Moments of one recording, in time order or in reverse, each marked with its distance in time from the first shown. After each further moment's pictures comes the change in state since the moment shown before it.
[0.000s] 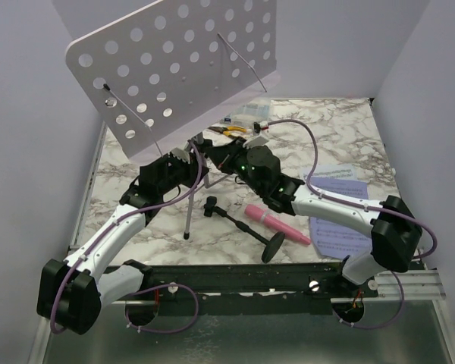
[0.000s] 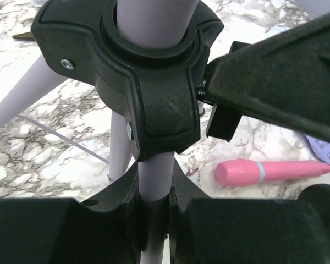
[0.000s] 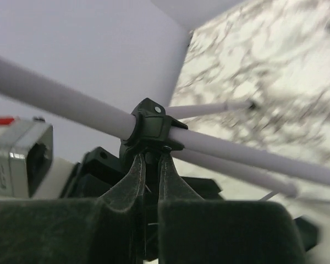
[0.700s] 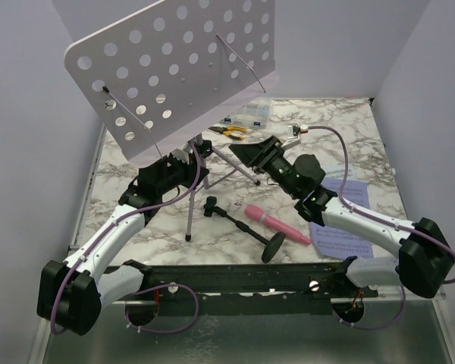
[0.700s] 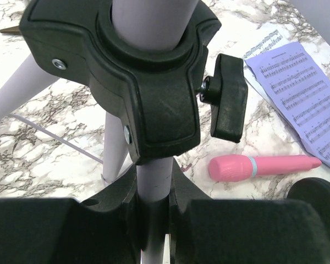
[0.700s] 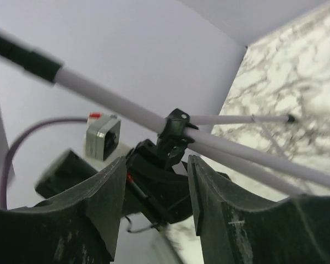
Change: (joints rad) left arm 0.005 -0.004 0.000 -0.015 0.053 -0.016; right arm -0.185 -0.254 -0.314 0.208 -0.280 0.428
